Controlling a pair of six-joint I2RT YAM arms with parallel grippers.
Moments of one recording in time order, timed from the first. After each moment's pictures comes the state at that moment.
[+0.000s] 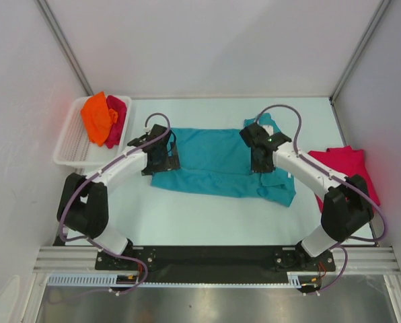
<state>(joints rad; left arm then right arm) -0.41 1.58 1.10 -0.66 -0.21 -0.56 0.54 1.58 1.30 -0.90 0.38 0.53</state>
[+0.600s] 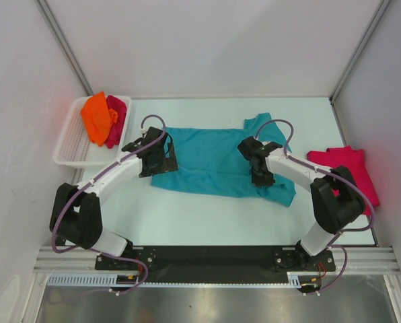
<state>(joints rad) -0.41 1.48 1.04 -0.65 -0.20 -0.56 0.56 1.64 1.11 -0.86 0.36 0.59</state>
